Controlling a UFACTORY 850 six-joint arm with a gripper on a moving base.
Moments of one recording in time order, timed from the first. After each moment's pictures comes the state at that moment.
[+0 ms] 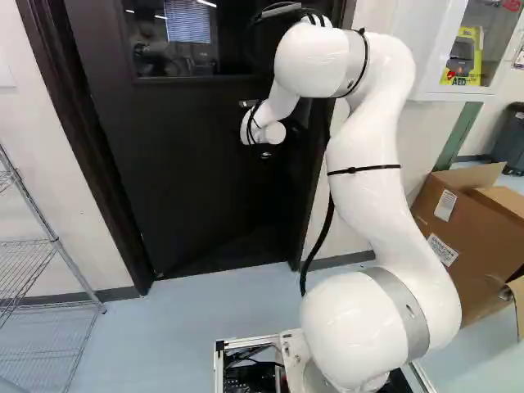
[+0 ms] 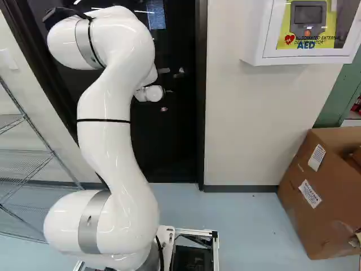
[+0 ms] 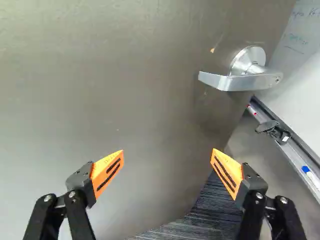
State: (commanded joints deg) arm 6.3 -34.1 -71.8 -5.5 36.7 0.0
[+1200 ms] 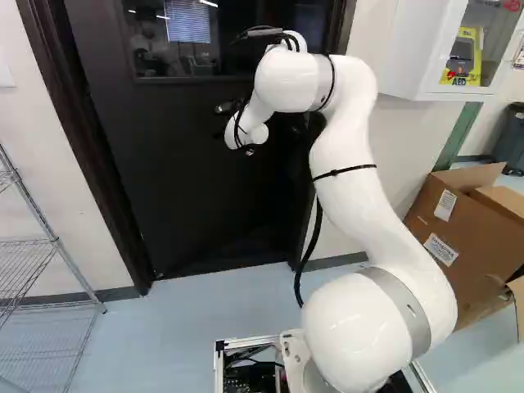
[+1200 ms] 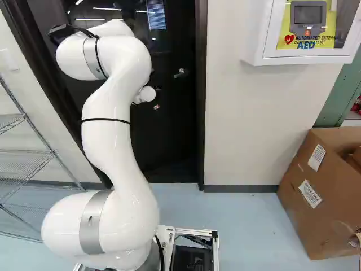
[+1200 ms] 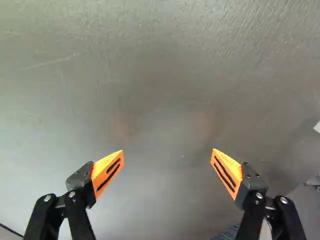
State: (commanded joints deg) arm 11.1 -44.0 -85.2 -17.8 36.7 0.0
